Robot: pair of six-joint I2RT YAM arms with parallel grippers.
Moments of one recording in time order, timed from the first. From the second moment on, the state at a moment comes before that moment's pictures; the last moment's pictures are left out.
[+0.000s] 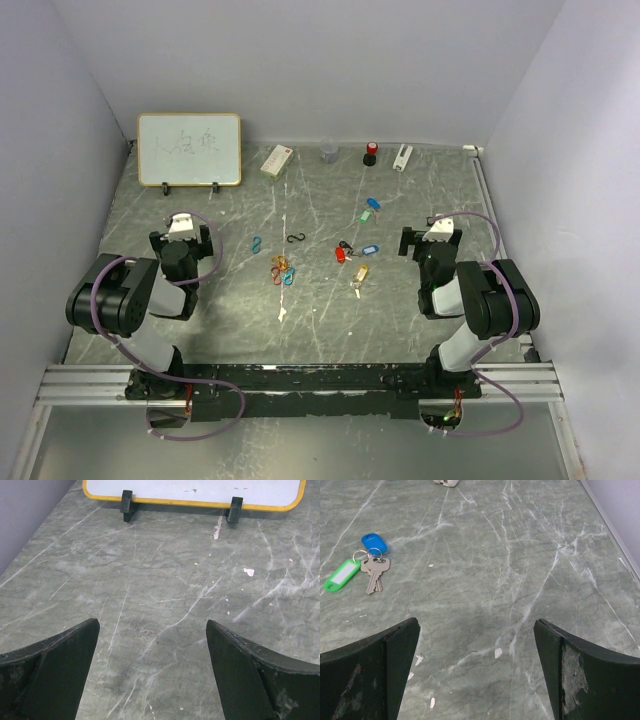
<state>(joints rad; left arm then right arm) -0.14 1.64 0.23 1.25 -0.40 0.04 0.07 1.62 0.24 1.22 0.19 -0.05</state>
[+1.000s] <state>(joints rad) -0.17 1.38 0.82 0.31 -0.10 -0.29 0.13 1.19 0.72 0.31 0.14 0.16</state>
